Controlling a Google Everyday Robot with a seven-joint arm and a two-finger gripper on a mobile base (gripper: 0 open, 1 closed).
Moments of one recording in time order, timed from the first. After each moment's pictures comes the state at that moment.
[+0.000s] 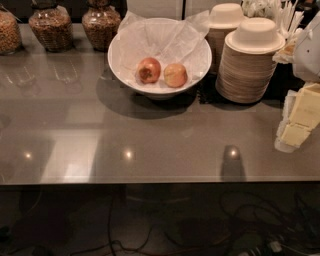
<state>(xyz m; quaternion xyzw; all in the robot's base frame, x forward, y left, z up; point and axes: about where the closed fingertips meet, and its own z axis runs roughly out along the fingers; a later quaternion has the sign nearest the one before) 0.438 -0.217 0.976 -0.60 0.78 -0.03 0.16</state>
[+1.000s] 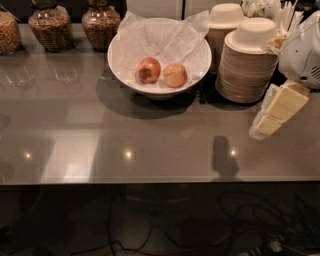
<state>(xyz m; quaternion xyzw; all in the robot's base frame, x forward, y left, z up) 0.473 -0.194 0.975 -0.59 0.76 -0.02 0.27</state>
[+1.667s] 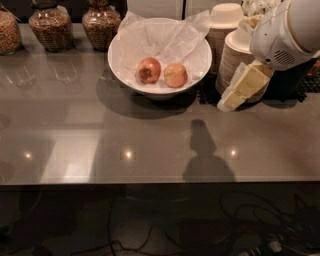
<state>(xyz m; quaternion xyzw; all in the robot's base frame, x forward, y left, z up) 0.535 -0.158 0.991 -0.58 0.73 -0.02 0.37</state>
